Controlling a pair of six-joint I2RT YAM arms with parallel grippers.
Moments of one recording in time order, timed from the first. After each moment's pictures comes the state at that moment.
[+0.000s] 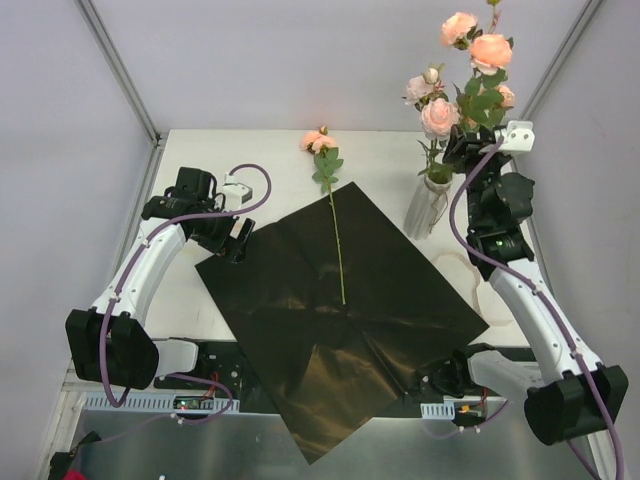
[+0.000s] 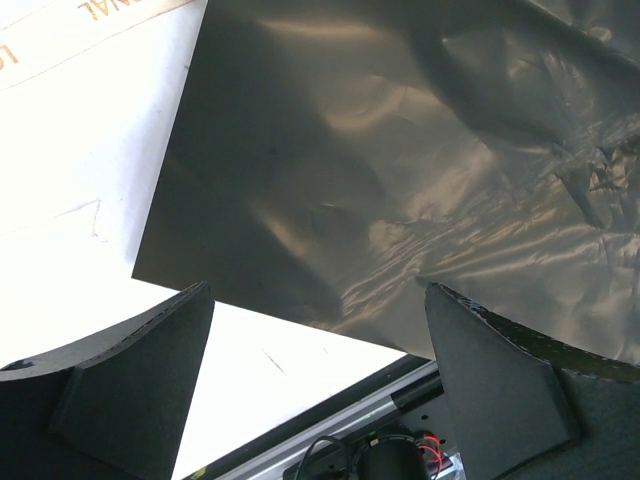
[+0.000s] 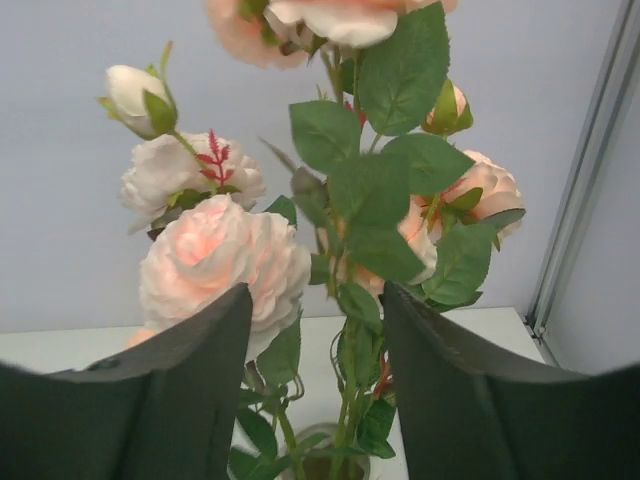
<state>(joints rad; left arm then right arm) -0.14 1.27 1.12 -0.98 0.31 0.31 0.26 1.08 0.97 0.41 0.26 -0.01</state>
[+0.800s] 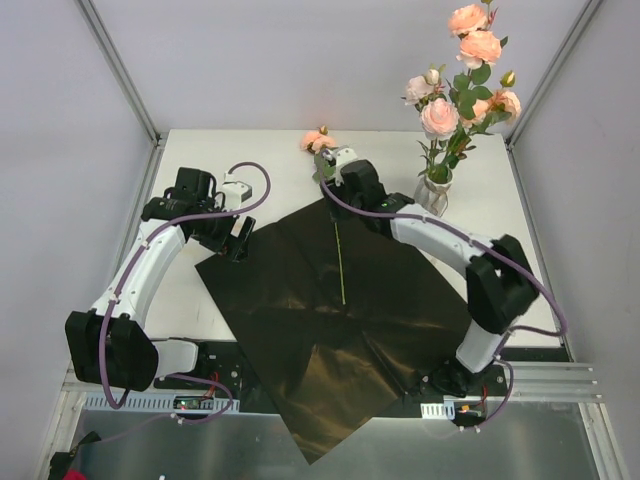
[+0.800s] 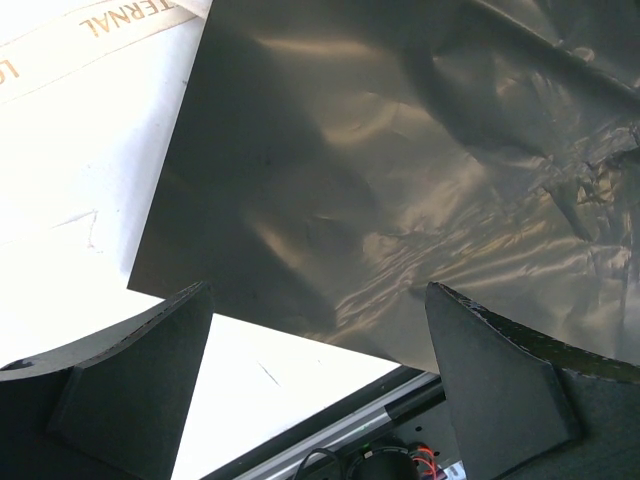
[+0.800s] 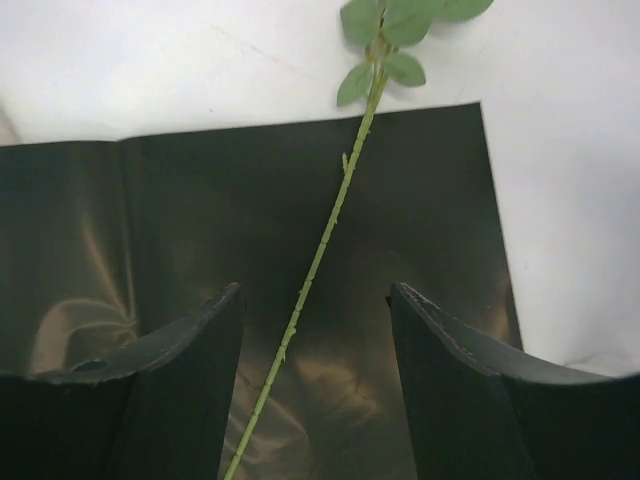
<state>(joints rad) -0.14 1.26 1.11 -0.95 0.33 0.29 0.70 1.67 1.28 -0.18 0.18 0.08</state>
